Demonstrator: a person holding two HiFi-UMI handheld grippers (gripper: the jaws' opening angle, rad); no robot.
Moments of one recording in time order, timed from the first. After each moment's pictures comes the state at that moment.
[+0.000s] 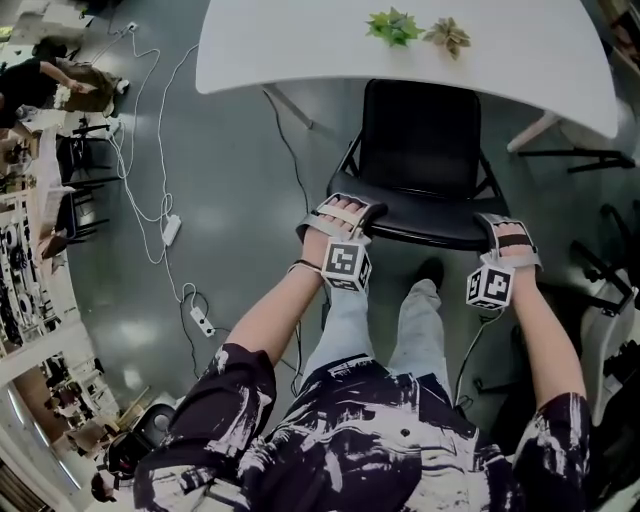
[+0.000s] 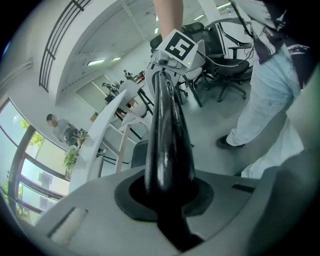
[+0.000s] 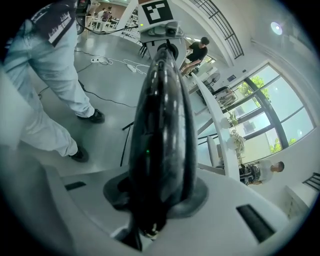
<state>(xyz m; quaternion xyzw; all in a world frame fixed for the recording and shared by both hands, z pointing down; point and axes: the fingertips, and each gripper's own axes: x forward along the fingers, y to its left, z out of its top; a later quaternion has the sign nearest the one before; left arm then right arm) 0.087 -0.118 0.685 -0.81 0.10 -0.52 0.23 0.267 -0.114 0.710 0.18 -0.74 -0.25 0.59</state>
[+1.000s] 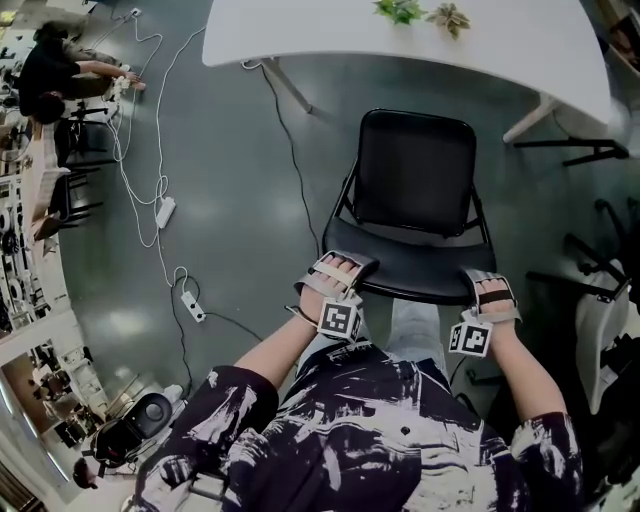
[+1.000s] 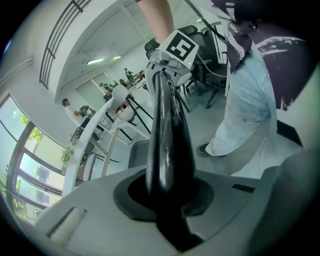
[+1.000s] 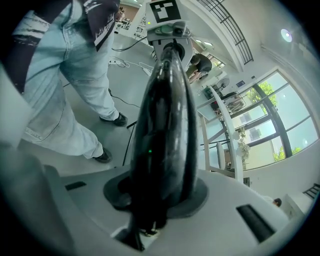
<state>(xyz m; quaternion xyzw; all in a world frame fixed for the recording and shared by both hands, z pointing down) 0.084 0.074 0.683 -0.82 0.10 -0.53 0.21 0.265 0.077 0.709 0.14 -0.74 -0.25 0.61</state>
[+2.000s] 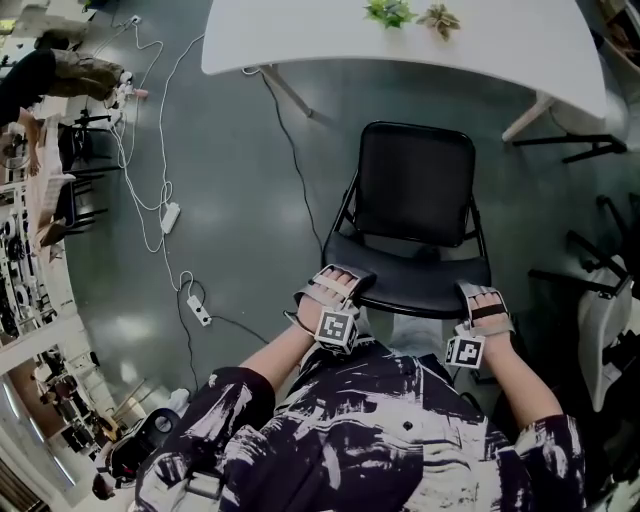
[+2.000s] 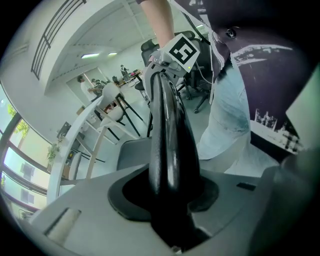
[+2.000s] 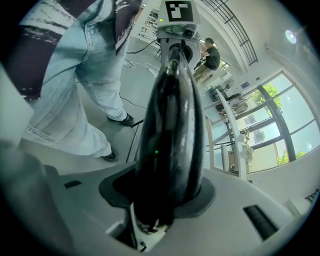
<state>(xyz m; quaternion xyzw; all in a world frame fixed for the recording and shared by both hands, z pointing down) 0.084 0.120 0.696 -0.83 0.05 -0.54 0.16 0.269 0.122 0.717 0.12 -0.74 -0.25 0.61</state>
